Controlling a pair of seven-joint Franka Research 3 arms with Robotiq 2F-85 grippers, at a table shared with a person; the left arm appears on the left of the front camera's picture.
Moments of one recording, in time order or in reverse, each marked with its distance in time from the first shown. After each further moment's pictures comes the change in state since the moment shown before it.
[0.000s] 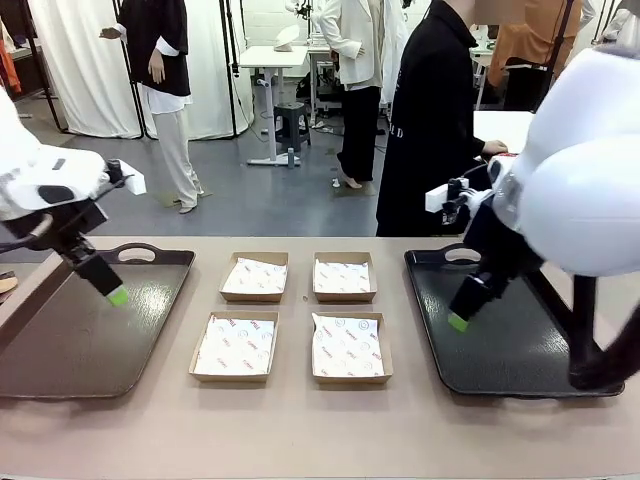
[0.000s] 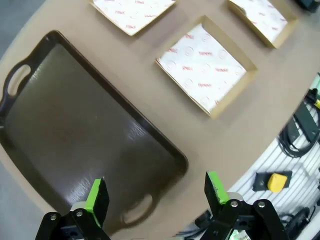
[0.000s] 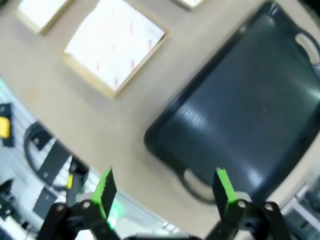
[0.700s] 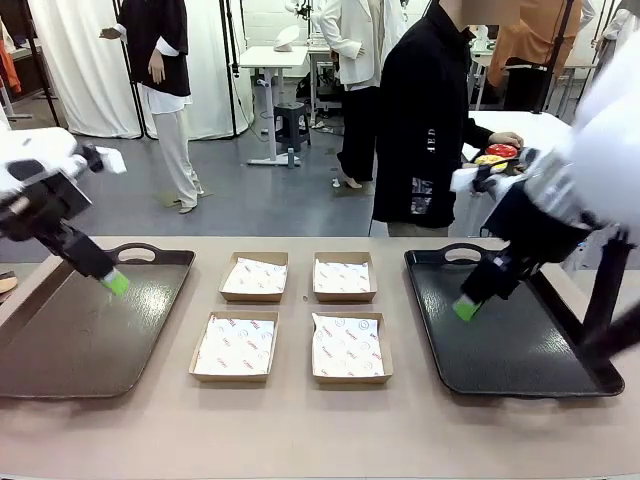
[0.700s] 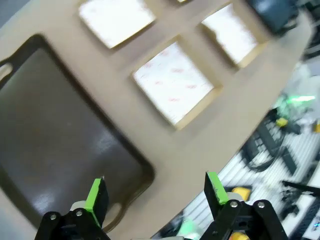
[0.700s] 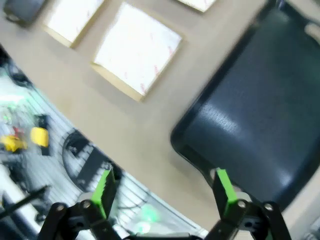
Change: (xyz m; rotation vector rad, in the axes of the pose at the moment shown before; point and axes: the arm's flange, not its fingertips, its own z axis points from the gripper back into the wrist) left arm -0.009 0.017 0.015 -0.210 -0.115 0.123; right arm -0.015 -0.028 0.017 0.212 -0.103 -0.136
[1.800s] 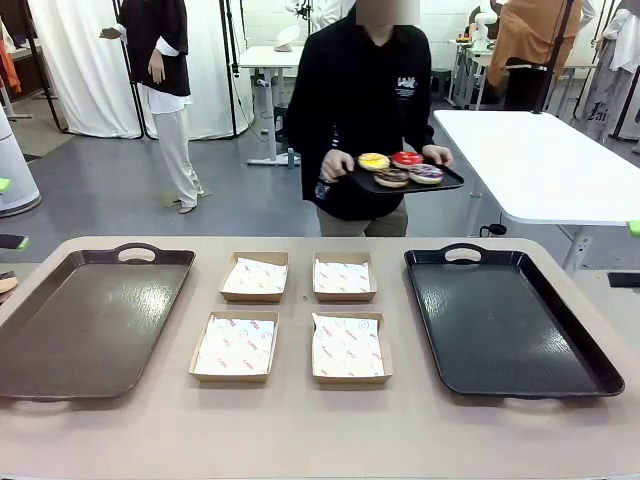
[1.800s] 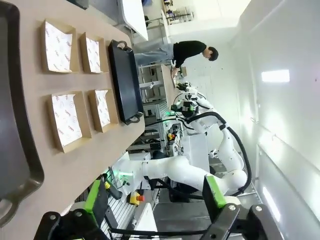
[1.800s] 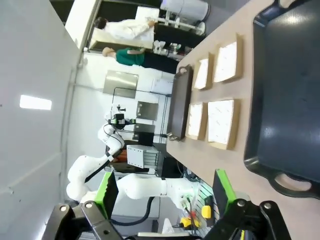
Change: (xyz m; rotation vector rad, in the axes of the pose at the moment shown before) left arm -0.107 0.150 0.052 -0.881 -0.374 0.651; right arm -0.173 -0.203 0.031 0.888 -0.579 -0.679
